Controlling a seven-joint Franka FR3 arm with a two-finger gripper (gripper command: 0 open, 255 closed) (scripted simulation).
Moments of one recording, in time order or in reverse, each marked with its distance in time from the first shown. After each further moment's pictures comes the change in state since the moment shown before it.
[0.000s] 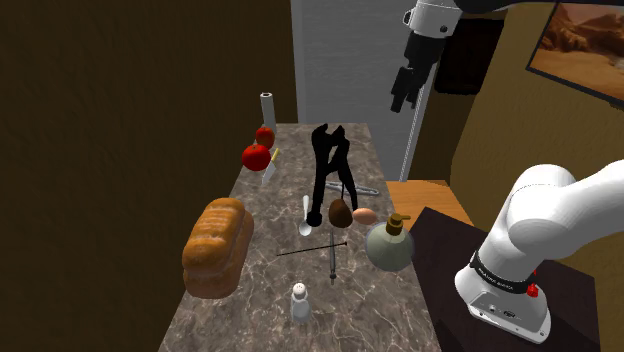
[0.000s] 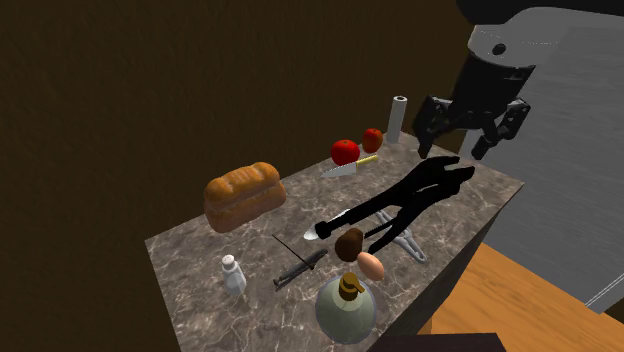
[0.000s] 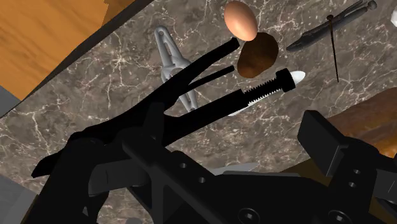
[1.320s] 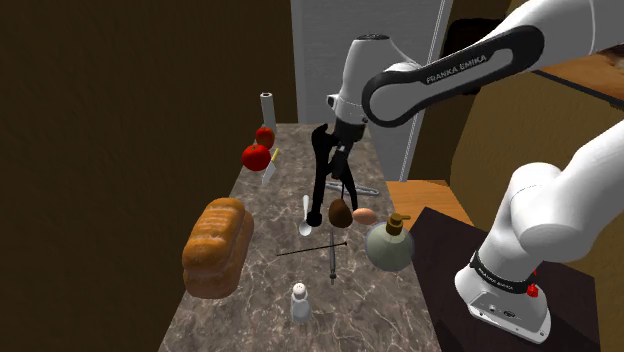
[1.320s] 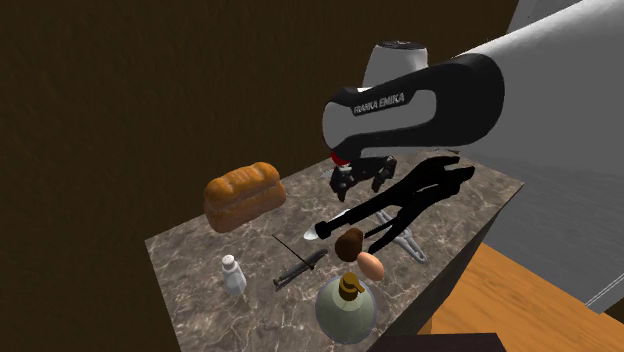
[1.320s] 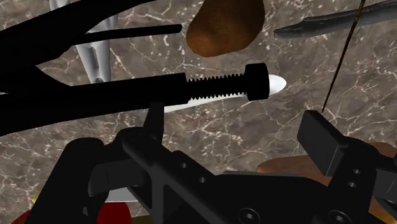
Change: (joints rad) arm 0.168 0.372 0.094 -0.186 0.050 0.577 -0.141
